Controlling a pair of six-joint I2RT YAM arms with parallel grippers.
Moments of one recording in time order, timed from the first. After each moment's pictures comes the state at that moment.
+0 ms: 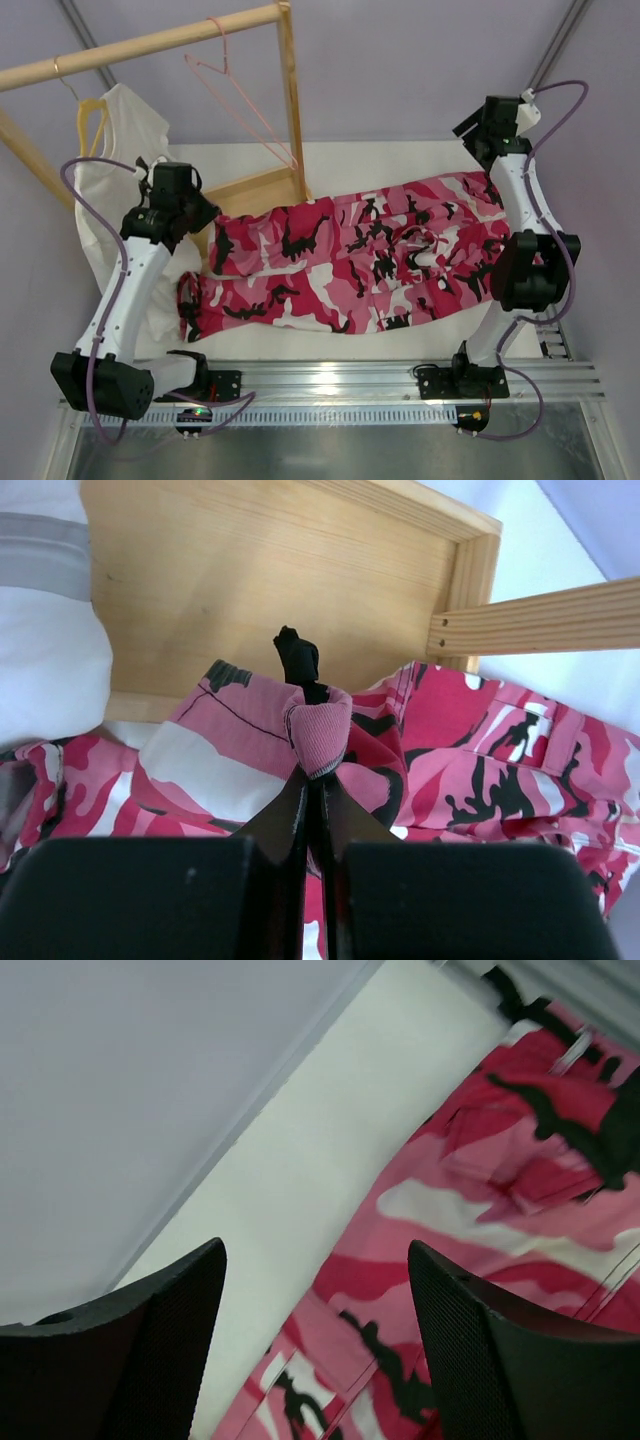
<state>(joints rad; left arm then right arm) -0.15 1.21 1.25 -0.79 -0.17 -0.79 -0.05 1.78 1.68 -0.46 0.23 0.76</state>
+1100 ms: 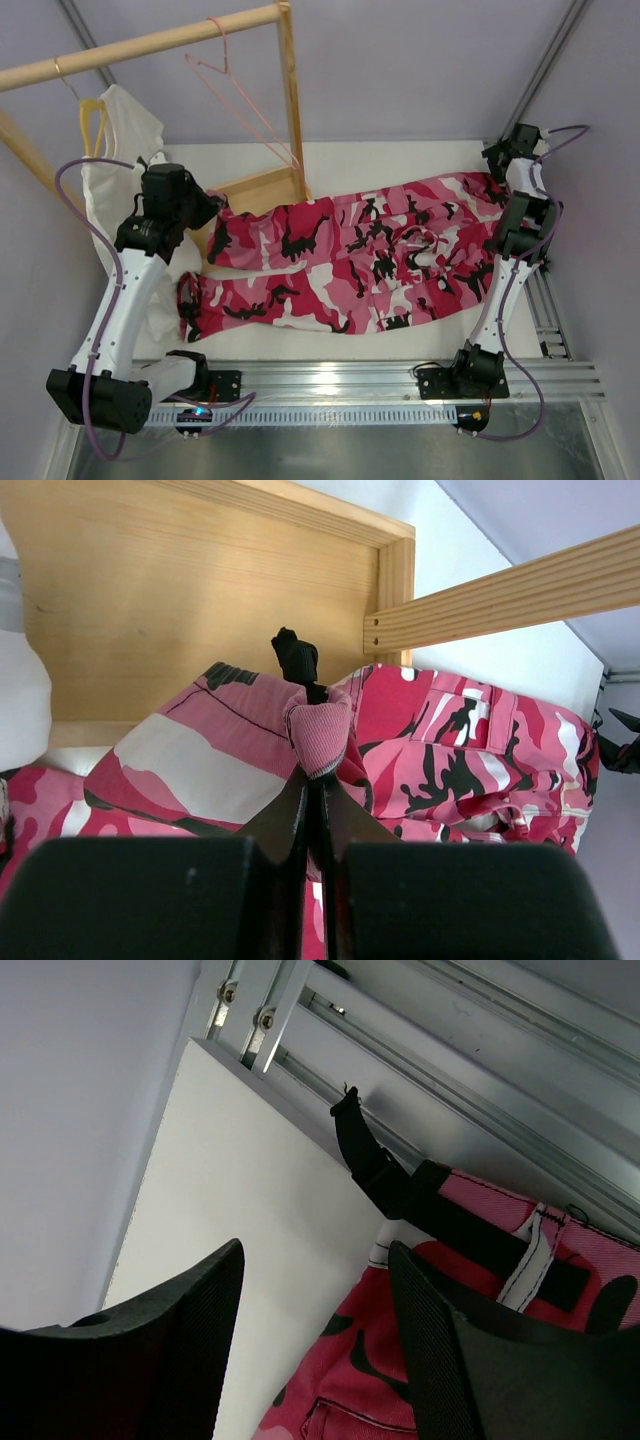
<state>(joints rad) -0.15 1.13 1.22 -0.68 -0.08 -0.77 -0.33 2.50 2.14 -0.34 0.04 0.82</state>
